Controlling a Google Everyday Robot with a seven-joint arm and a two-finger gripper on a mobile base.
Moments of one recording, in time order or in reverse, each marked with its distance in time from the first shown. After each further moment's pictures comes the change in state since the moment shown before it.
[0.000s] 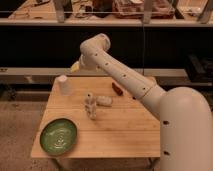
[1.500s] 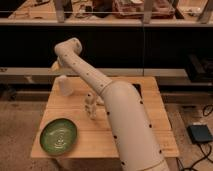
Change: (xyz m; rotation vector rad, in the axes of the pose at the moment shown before) arm 0.059 -0.101 0.133 0.020 0.054 -0.255
